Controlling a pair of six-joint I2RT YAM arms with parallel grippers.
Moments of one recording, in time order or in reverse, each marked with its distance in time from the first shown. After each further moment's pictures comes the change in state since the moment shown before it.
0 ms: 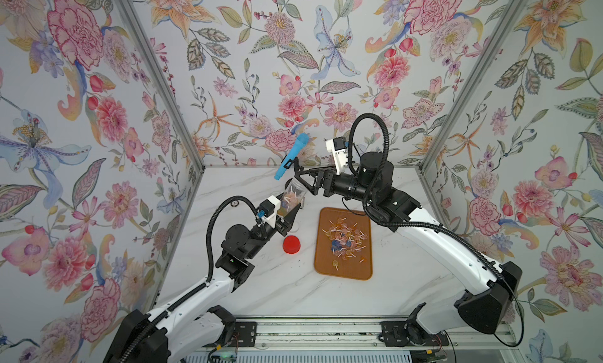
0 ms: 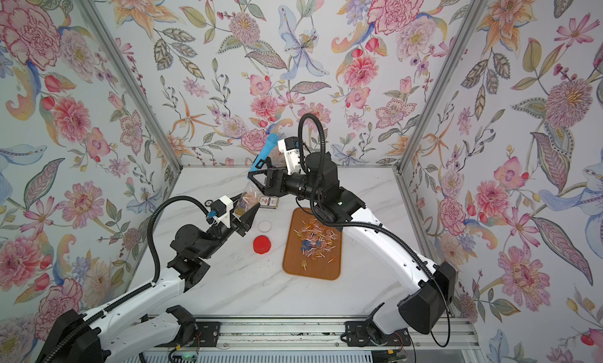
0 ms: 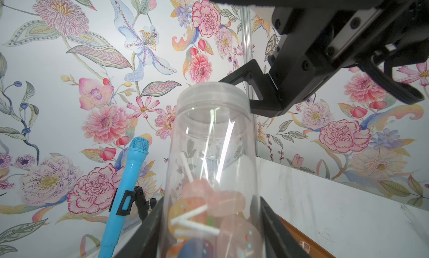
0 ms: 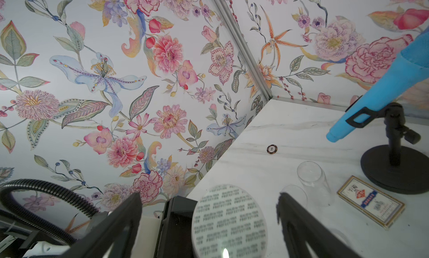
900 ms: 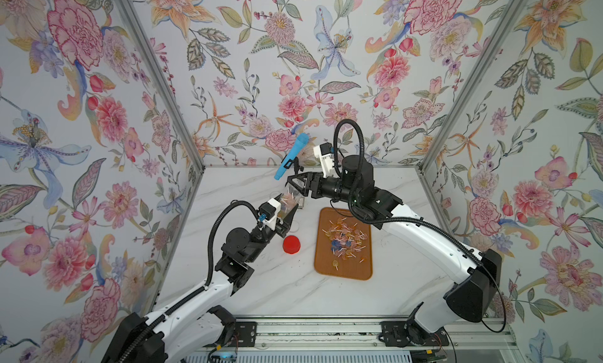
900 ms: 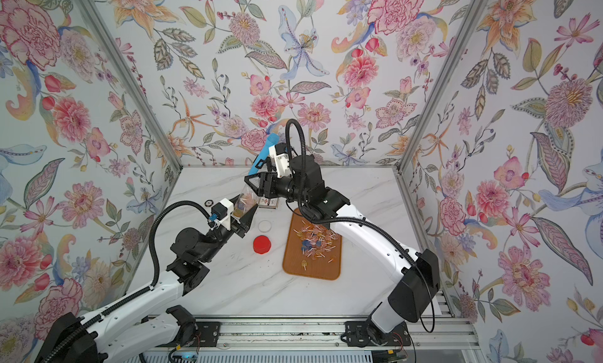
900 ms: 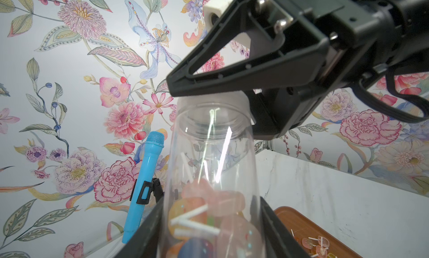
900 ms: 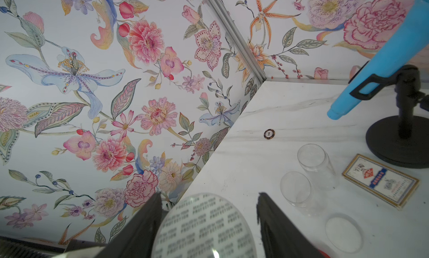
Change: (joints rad) left arm -0.023 -0.031 -0.025 -0.020 -0.080 0.053; right arm 0.033 0.084 0.021 -0.005 0.052 0.041
